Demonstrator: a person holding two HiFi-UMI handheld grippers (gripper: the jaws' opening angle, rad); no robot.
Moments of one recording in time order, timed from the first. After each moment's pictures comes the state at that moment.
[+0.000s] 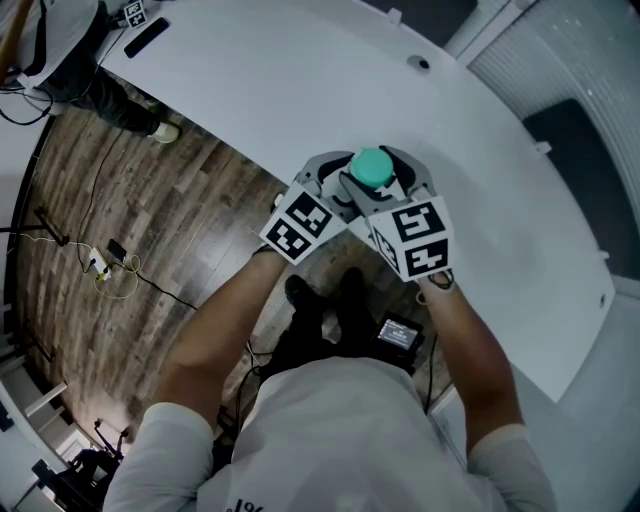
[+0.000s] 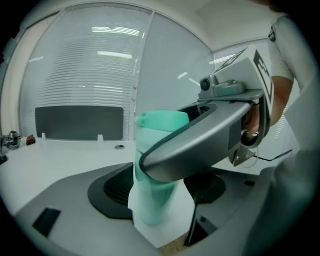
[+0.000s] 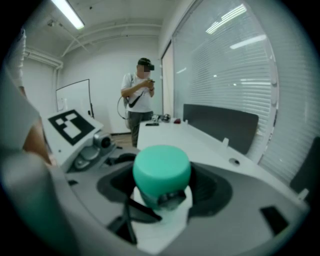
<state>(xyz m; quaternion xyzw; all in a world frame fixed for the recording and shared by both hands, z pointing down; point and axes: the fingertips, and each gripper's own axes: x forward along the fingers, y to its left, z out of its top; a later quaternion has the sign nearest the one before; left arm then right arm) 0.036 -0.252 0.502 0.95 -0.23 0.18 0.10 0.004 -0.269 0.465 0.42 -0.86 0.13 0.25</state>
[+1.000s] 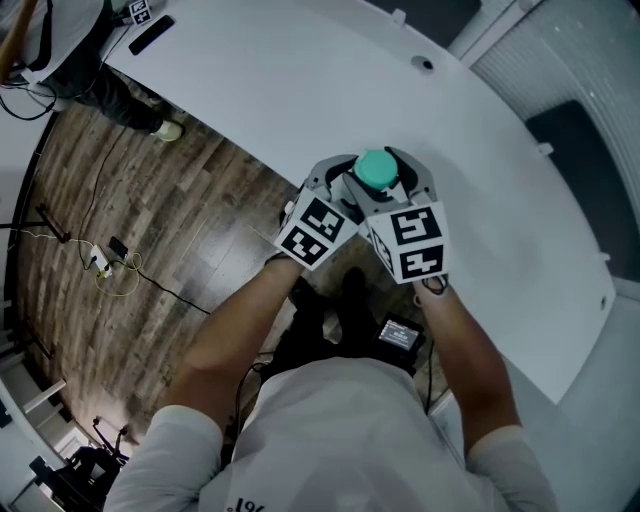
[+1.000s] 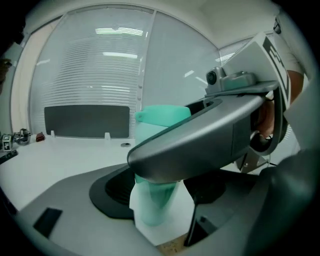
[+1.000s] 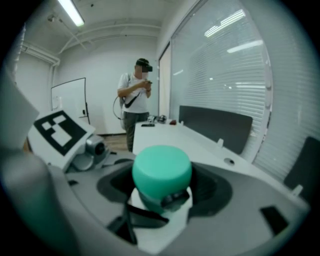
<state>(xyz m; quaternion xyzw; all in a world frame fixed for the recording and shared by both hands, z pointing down) 0.037 -0.248 0.506 0.94 -0.27 0.18 0.10 0.004 -0.265 0.464 0.45 -0.85 0.12 0.25</state>
